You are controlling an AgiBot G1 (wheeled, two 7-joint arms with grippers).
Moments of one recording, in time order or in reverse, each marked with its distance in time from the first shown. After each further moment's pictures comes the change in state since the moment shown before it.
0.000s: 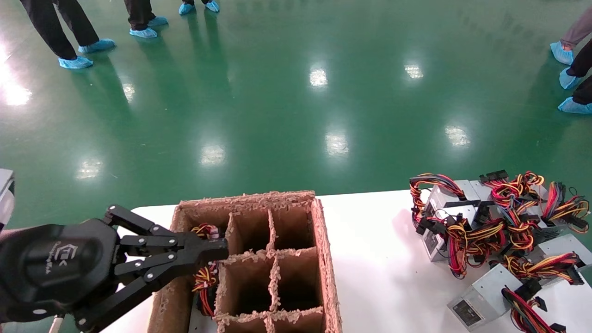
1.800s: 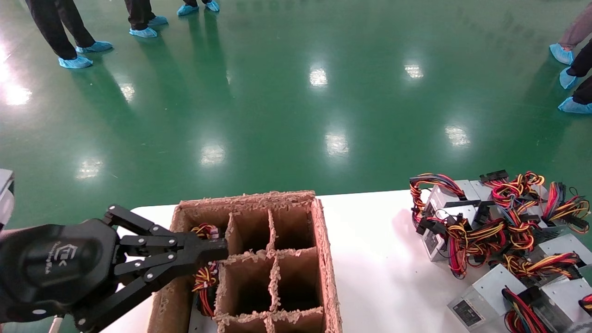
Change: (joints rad) left arm 0.000 0.000 0.000 0.000 0.000 0.000 0.000; right arm 0.264 -0.091 -0.510 -0.040 -0.190 0.242 -0.030
